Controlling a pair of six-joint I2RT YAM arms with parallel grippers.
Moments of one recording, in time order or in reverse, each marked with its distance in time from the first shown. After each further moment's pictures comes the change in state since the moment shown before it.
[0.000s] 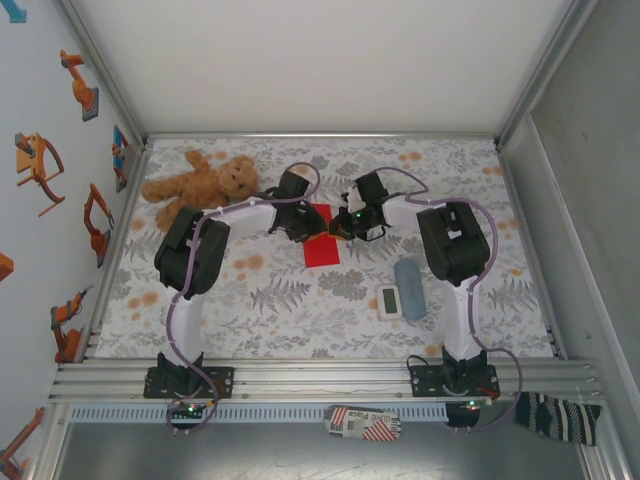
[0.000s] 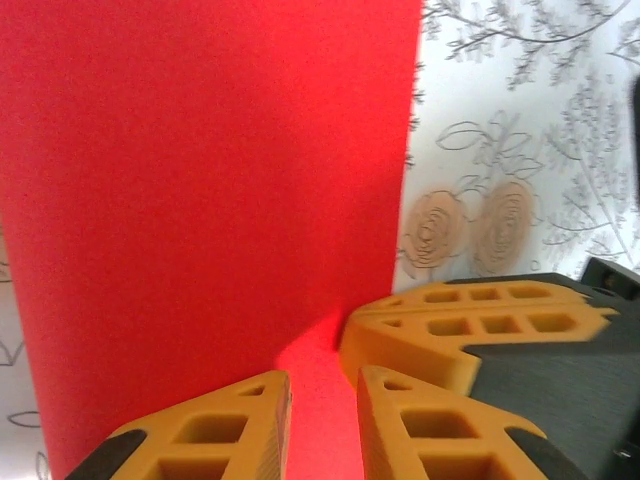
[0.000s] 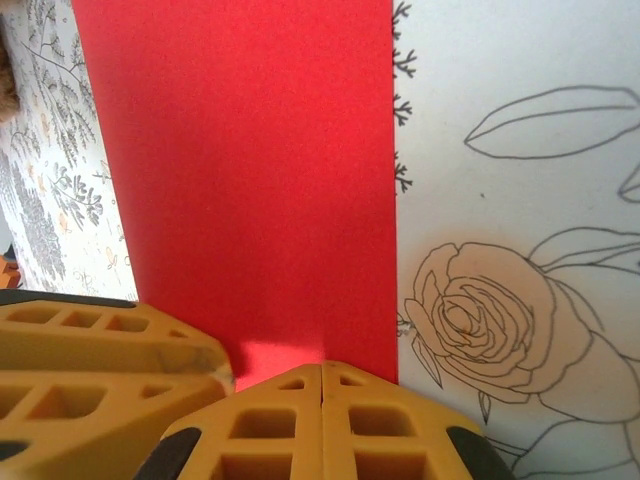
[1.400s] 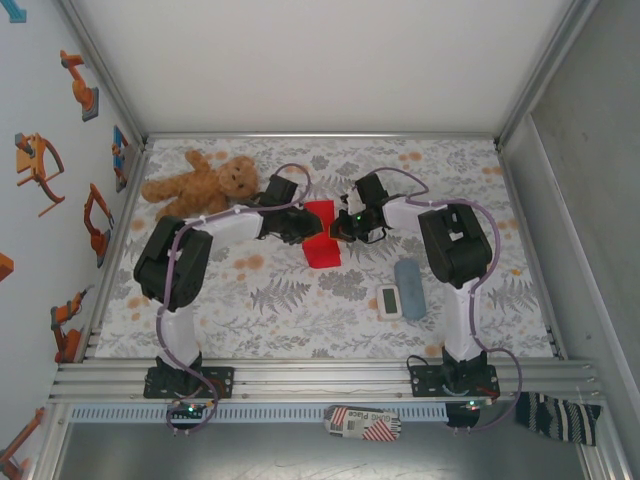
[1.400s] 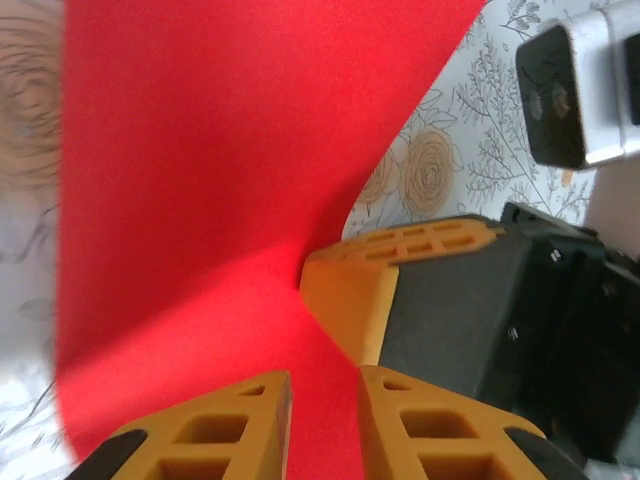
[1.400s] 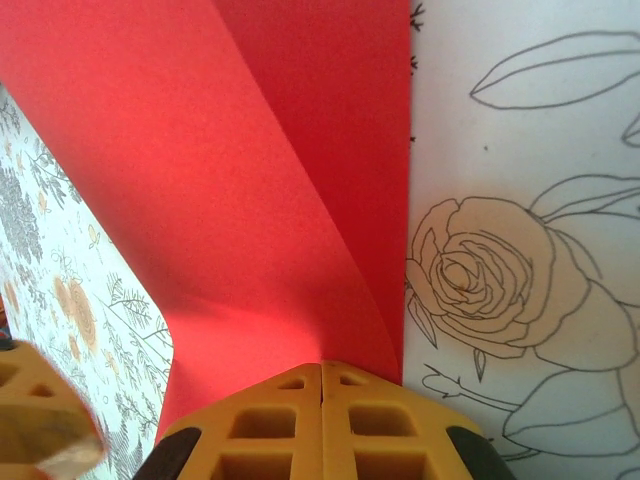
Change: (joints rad) left arm 0.023 -0.126 -0.151 0.132 0.076 0.015; right arm 0.009 -0.027 -0.032 -0.007 0.026 -0.049
